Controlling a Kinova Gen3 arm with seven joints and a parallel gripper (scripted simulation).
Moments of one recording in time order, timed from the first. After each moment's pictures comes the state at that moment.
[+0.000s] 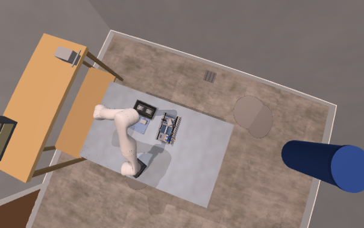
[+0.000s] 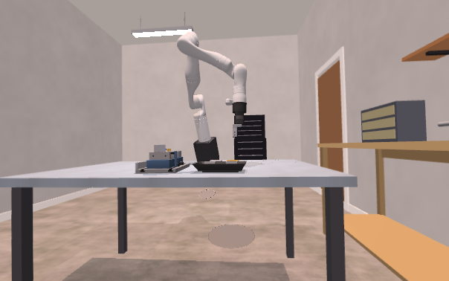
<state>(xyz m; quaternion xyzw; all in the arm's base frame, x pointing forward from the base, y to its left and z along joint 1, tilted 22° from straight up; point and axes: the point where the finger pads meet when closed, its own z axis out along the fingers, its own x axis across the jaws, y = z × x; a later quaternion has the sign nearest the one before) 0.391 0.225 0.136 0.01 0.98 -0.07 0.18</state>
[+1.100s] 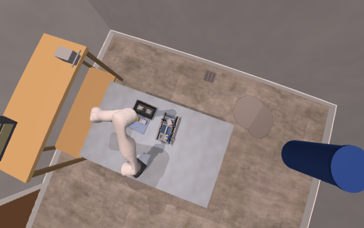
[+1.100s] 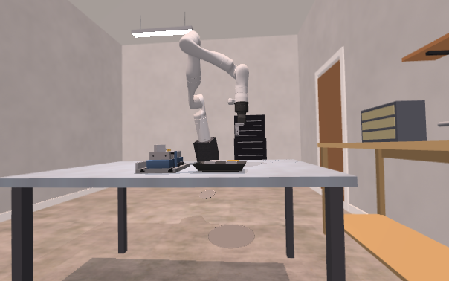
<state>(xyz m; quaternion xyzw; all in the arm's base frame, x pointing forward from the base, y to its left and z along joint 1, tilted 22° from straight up) 0.366 0.240 0.132 0.01 0.98 -0.07 0.18</state>
